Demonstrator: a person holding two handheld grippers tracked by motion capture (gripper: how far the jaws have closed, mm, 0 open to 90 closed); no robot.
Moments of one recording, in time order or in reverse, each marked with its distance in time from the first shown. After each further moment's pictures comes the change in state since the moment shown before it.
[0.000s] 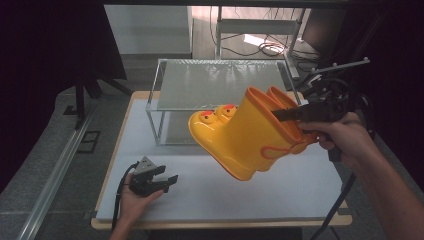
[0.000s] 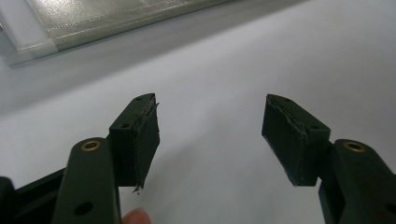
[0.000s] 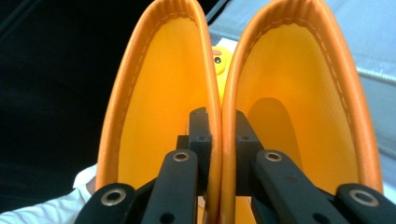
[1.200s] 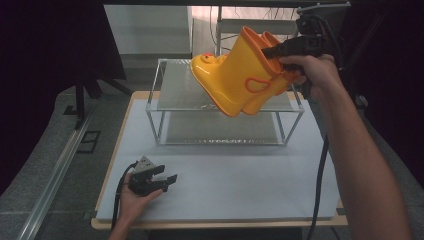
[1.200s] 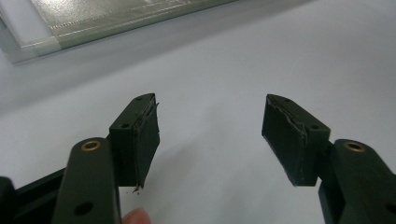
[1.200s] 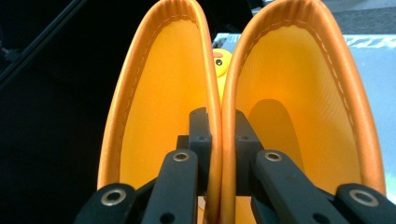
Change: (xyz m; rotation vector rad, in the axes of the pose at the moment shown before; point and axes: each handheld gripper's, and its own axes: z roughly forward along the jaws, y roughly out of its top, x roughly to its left) left arm 0.004 -0.001 0.000 -0.002 -0.003 -0.011; right arm -0.049 0.120 0.030 -0.147 -0.098 0.093
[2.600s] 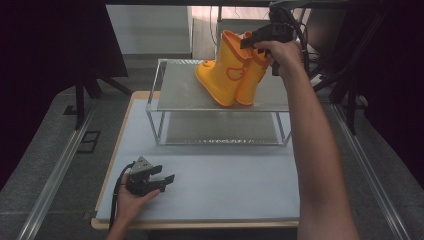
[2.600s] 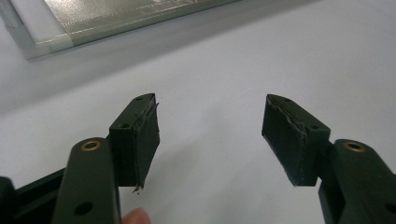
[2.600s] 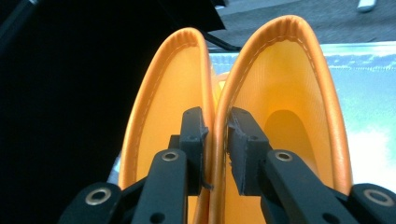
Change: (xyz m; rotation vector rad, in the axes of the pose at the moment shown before) left arm 0.005 -0.003 -0.005 -0.007 0.009 -0.002; right arm -0.029 0.048 0.079 0.020 -0.147 0.111
